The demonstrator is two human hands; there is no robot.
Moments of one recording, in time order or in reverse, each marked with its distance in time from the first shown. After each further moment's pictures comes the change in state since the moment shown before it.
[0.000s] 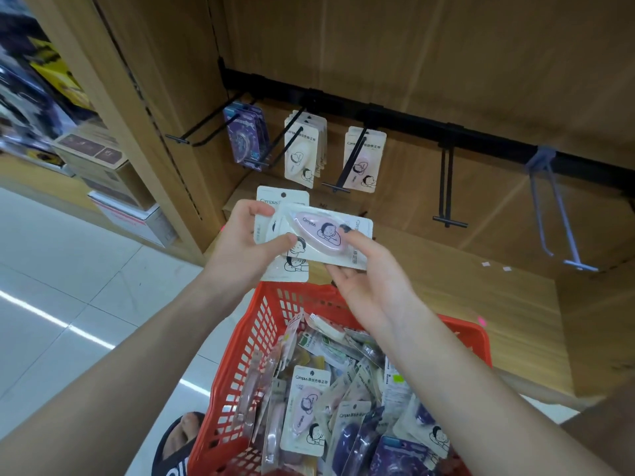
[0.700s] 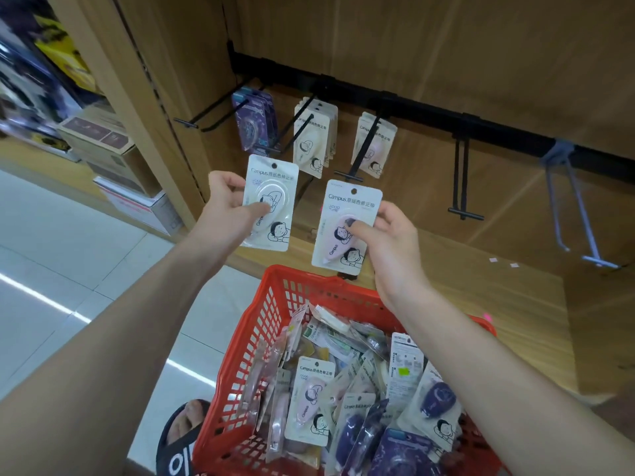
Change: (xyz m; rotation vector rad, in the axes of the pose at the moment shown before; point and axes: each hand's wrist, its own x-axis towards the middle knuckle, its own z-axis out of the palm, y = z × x) left_hand 0.040 0.001 -0.033 0.047 0.108 0.028; right_hand 0.031 -0.007 -0.013 -0.750 -0.037 -0.478
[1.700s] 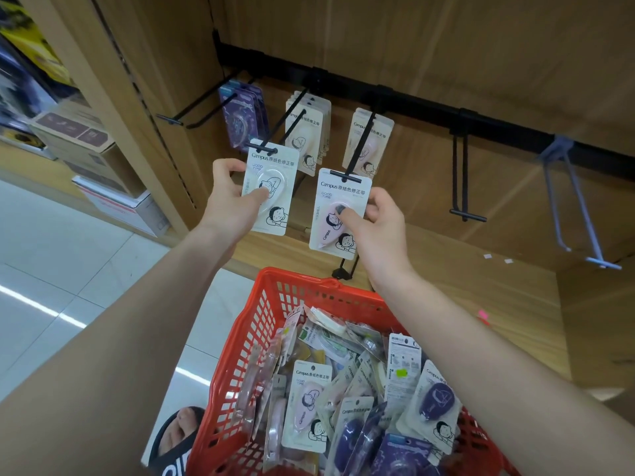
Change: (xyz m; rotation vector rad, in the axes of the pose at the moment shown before) left_hand 0.032 -0.002 0.020 -0.027 0.058 -0.001; right_hand 0.031 0.009 0.009 -0.179 0.053 -0.144
